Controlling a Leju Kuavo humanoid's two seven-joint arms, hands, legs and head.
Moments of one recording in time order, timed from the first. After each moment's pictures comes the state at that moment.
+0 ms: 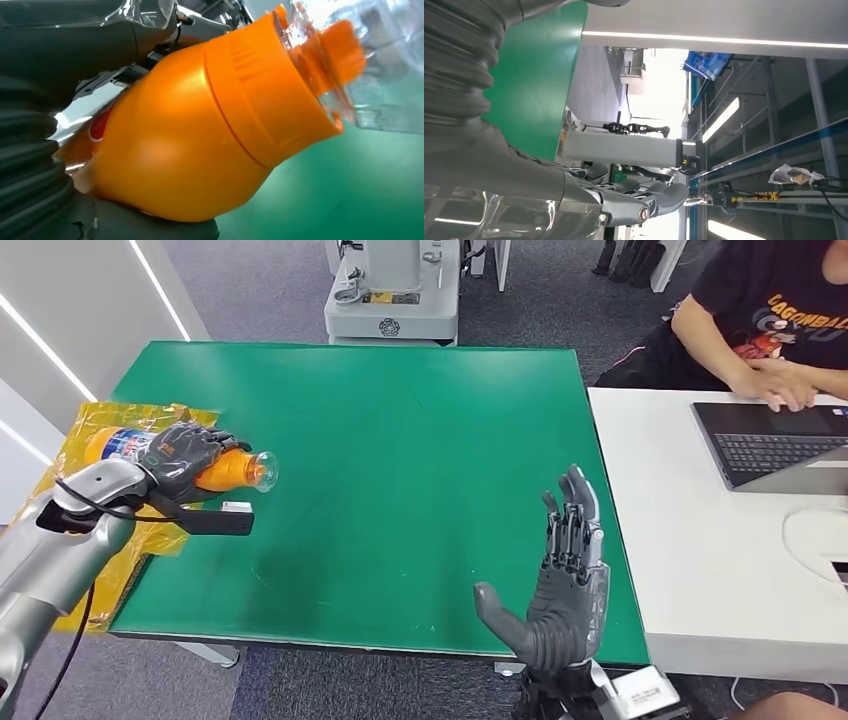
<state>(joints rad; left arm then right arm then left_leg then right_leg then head) -0.77 0.56 -0.60 -0.94 -1.06 -0.05 -0.39 -0.01 0.04 0.55 -1.75 0.10 -0.43 -0.62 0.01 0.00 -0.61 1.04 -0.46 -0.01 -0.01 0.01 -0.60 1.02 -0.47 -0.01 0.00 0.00</state>
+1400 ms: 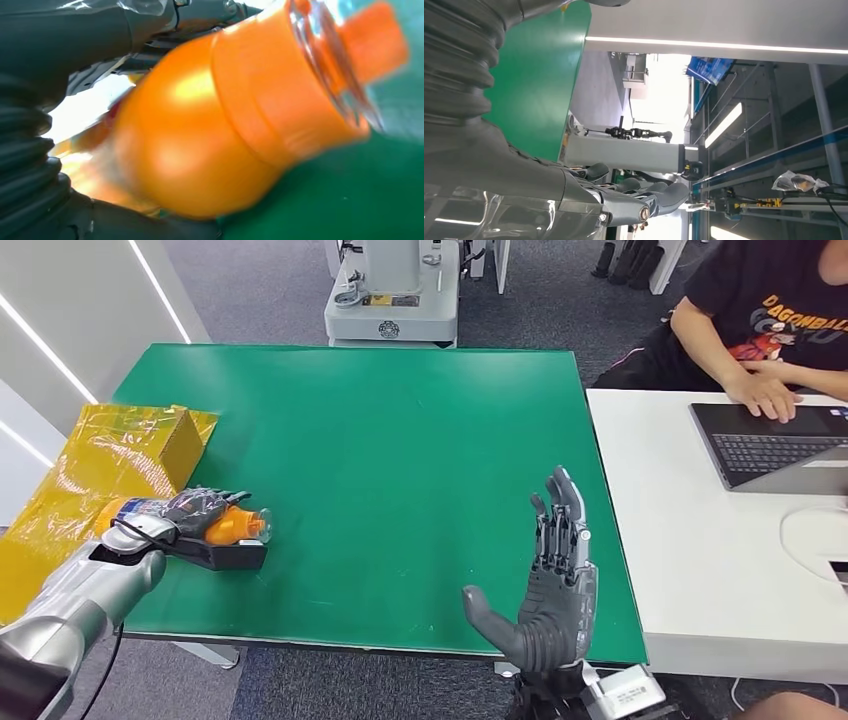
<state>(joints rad) -0.81 0.40 -0.72 -0.36 -1.09 0.05 -0.28 0.00 0.06 0.56 -1.74 0.12 -0.41 -0.61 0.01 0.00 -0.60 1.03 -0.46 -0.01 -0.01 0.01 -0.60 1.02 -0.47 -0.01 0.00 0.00</state>
